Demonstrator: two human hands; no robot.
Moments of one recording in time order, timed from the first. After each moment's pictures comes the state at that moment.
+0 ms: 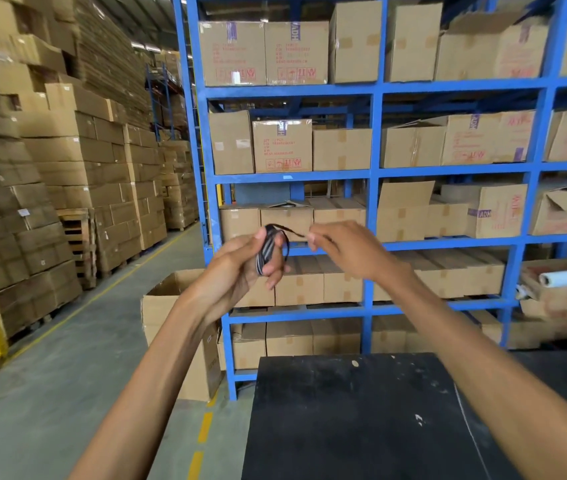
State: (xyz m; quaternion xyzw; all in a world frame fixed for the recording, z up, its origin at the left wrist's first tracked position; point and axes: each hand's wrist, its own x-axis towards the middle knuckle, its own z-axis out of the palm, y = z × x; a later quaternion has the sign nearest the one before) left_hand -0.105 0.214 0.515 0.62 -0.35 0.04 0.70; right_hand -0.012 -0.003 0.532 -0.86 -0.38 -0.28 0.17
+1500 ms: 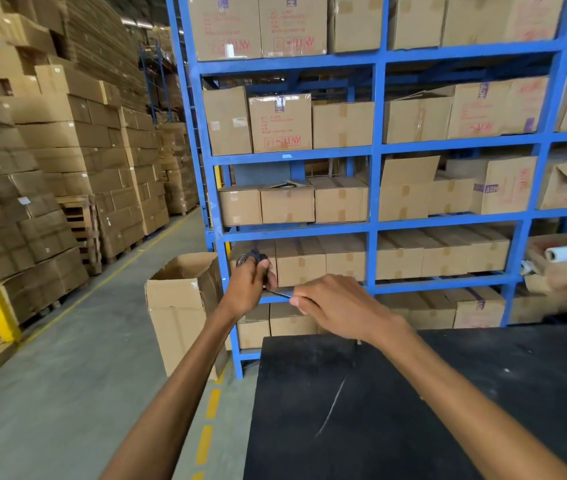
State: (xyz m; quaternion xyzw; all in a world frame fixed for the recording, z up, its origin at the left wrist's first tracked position) left_hand -0.018 0.222 0.422 0.86 -0.09 0.26 0.44; right_hand -0.051 0.009 0.444 -0.88 -0.43 -0.20 0.09
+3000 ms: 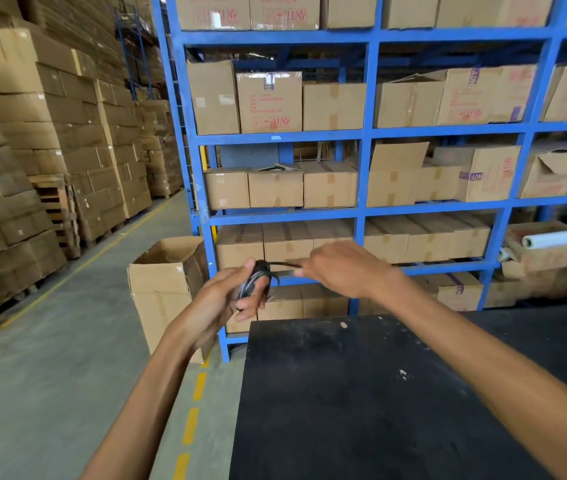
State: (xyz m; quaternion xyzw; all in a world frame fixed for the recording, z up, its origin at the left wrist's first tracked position) left_hand -0.086 0.234 0.416 0.66 -0.24 -0.03 0.71; right_hand -0.019 0.003 0.466 -0.89 -0.42 -0.17 -0.10
